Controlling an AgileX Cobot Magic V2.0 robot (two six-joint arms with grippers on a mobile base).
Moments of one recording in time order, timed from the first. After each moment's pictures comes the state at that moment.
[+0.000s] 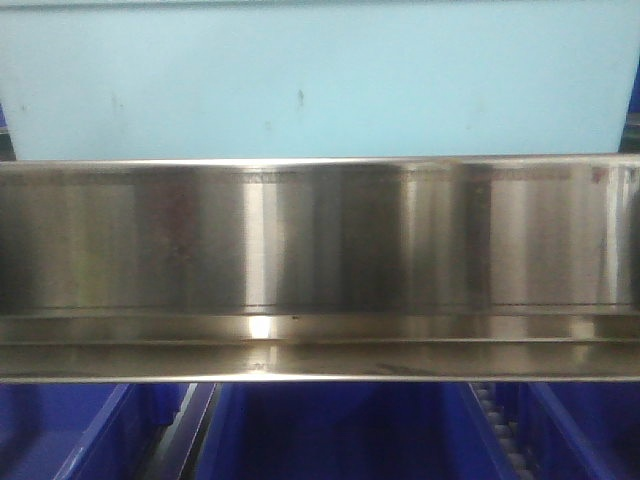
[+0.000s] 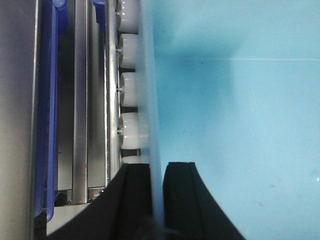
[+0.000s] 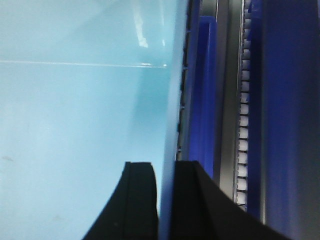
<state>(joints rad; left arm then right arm) -0.30 1.61 -1.51 -0.03 1.06 -0.32 0.22 1.57 -1.43 0.08 0.98 0.23</state>
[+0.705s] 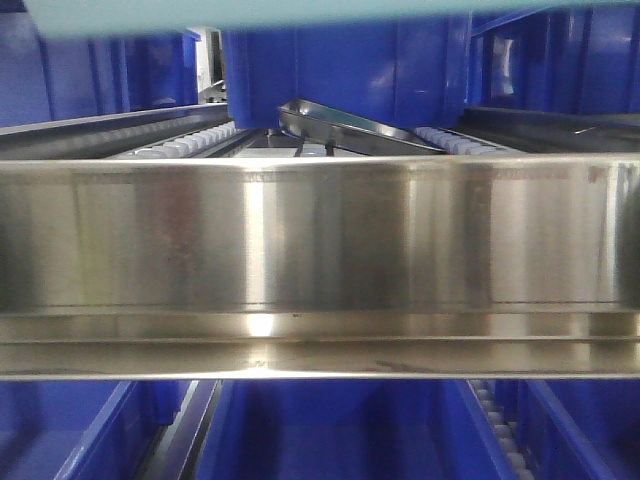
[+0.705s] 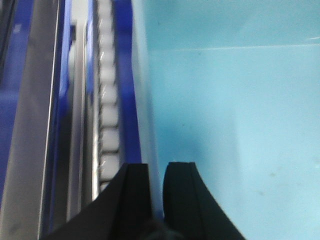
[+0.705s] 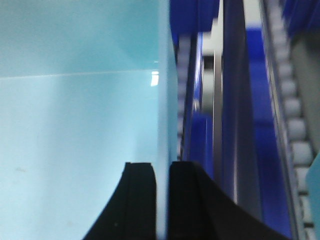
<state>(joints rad) -0.46 1.36 -1.57 0.19 1.00 -0.48 0.23 1.29 -1.49 -0.03 0.92 0.28</state>
